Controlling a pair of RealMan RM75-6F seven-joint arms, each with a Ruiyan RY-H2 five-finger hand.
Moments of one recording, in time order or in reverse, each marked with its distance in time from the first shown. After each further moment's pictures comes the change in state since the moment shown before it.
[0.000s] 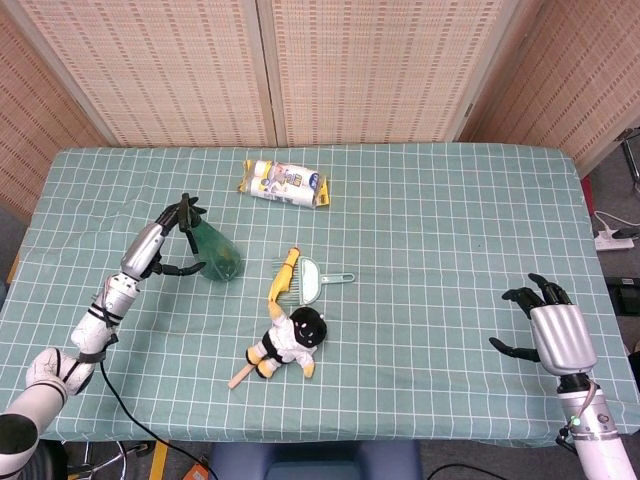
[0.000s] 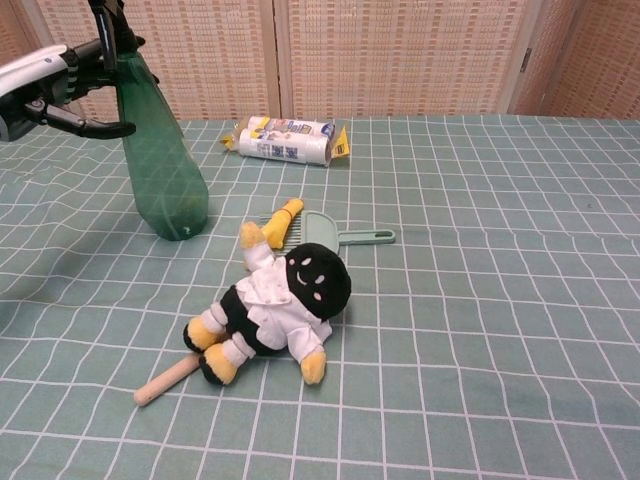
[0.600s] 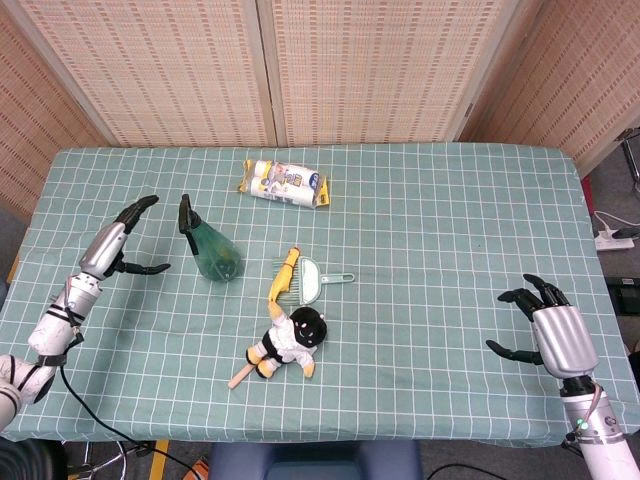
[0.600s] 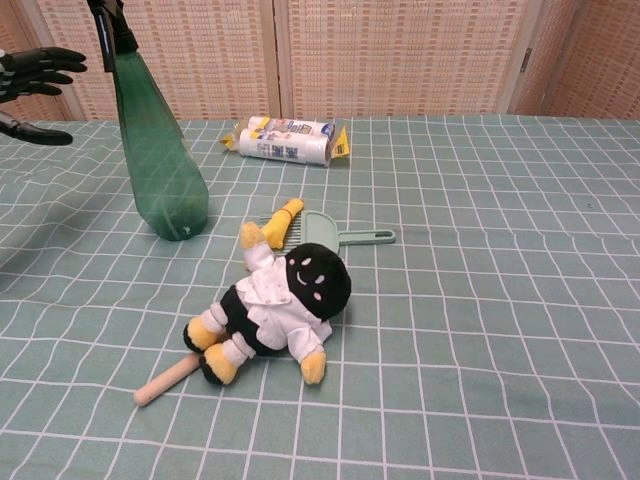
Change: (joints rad) left arm 0.065 0.219 0.004 -0.224 -0.062 -0.143 0.153; right arm -0.006 0.003 -0.011 0.057 -0.084 0.029 0.190
